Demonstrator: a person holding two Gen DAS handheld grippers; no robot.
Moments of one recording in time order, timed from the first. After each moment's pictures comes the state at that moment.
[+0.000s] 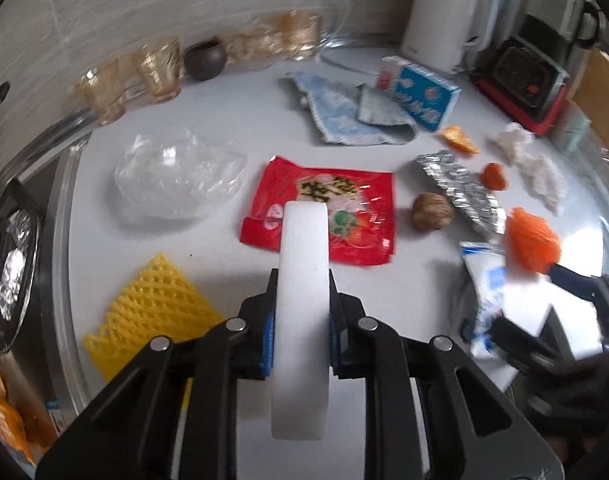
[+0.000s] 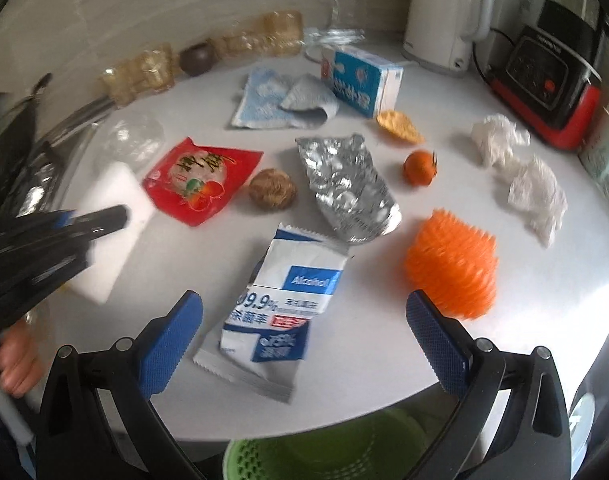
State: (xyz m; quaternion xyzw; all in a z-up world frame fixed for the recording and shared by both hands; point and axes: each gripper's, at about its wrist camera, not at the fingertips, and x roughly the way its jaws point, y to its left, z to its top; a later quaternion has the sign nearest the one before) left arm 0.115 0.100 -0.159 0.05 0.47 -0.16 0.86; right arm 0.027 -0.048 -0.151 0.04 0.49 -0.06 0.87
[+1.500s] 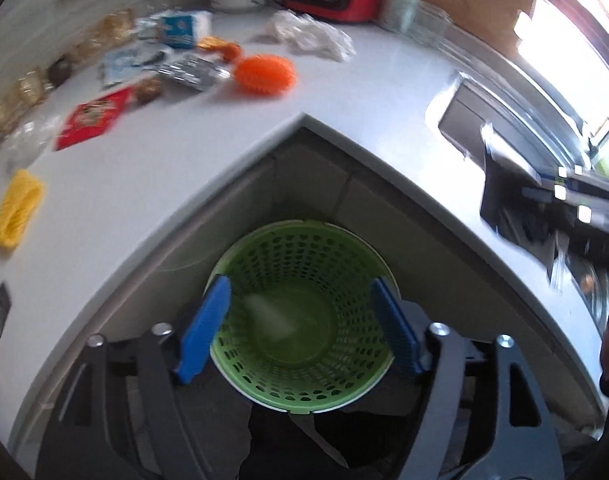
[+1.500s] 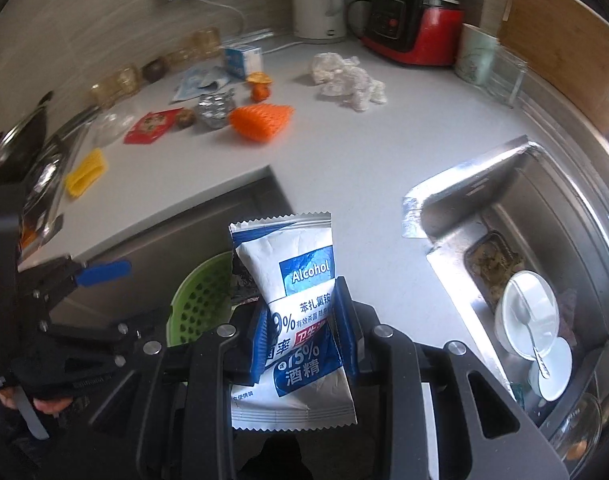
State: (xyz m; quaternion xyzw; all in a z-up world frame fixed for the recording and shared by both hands) left arm -0.122 -0.012 -0.163 0.12 0.49 -0.31 0.81; right arm -0.229 -0.157 -0.095 0.07 0.49 -0.07 0.87
